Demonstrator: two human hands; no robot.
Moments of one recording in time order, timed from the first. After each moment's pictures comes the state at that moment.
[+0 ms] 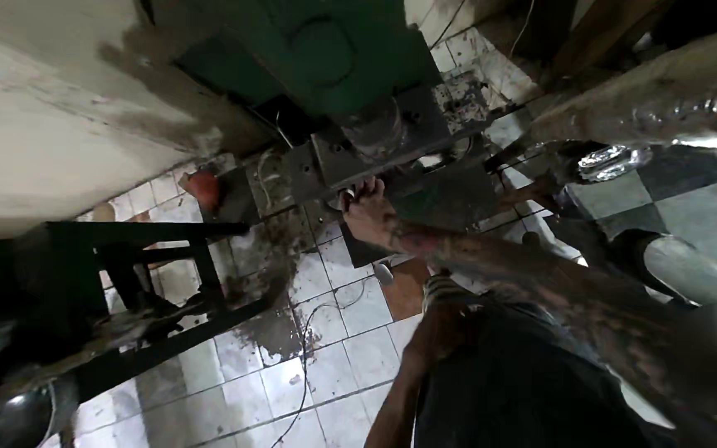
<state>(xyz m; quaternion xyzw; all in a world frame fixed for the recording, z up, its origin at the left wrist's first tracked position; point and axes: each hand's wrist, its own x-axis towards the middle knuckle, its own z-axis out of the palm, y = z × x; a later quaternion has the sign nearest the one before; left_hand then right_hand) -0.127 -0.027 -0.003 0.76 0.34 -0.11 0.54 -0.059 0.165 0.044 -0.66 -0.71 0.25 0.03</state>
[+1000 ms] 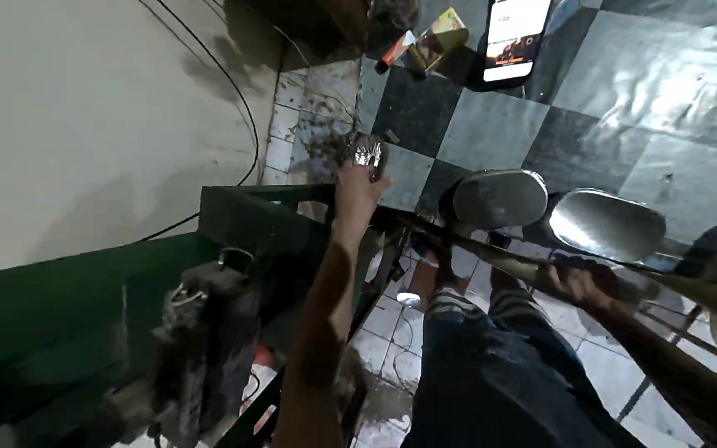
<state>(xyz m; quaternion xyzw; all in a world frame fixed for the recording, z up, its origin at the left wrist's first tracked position) 0.312 0.036 0.033 0.93 0.23 -0.22 0.16 0.183 -0.398 -0.153 -0.91 -0.09 0.33 0.22</state>
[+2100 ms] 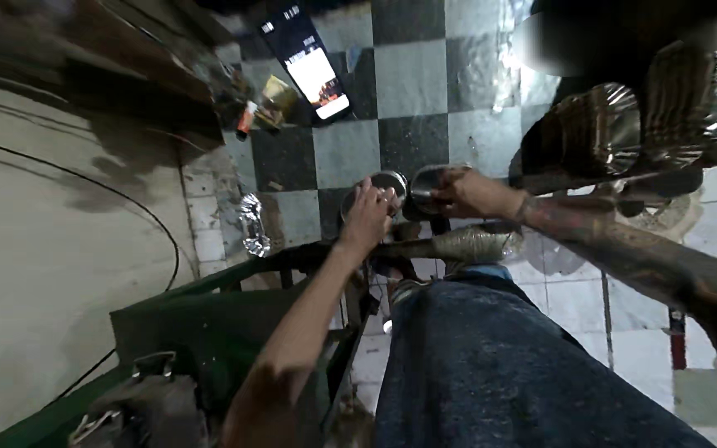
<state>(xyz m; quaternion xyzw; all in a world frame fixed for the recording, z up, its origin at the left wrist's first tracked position) 0.296 -0.122 -0.029 0.93 -0.28 -0.18 0.14 0.298 -0.402 -0.021 -0.89 -0.27 0.27 0.24</state>
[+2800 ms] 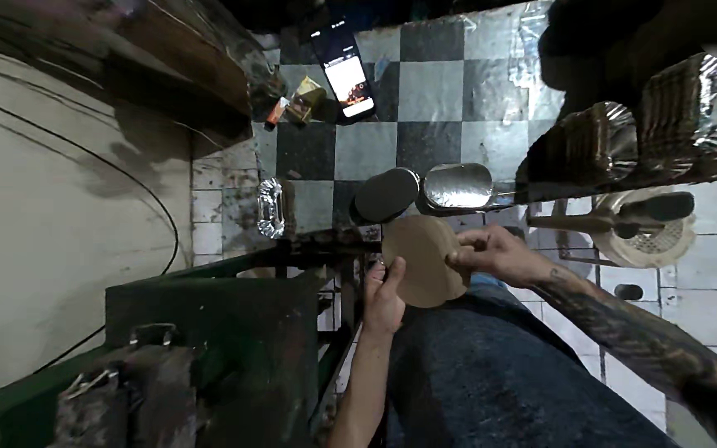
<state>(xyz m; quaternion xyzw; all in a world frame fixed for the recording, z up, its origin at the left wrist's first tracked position) 0.139 -0.143 0.045 0.52 0.20 -0.10 0.83 0.192 -0.365 0.079 -0.60 0.00 0.36 0.72</state>
